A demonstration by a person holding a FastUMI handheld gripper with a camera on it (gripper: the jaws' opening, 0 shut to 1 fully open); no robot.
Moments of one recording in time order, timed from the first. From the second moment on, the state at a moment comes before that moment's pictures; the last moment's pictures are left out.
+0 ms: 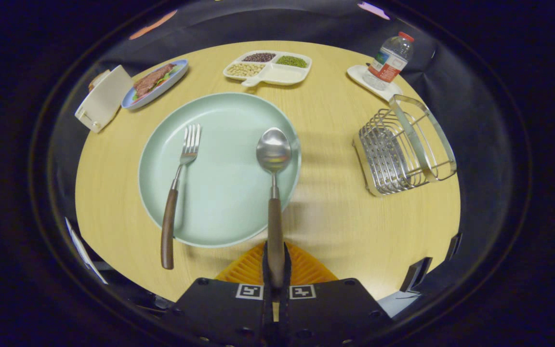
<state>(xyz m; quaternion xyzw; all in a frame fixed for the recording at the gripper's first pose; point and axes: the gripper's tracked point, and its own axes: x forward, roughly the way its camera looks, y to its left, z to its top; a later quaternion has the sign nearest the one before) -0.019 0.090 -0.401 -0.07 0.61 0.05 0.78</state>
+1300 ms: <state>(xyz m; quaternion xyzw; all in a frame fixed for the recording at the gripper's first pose) 0.006 -0.018 -0.260 -0.03 0.49 0.07 0.87</state>
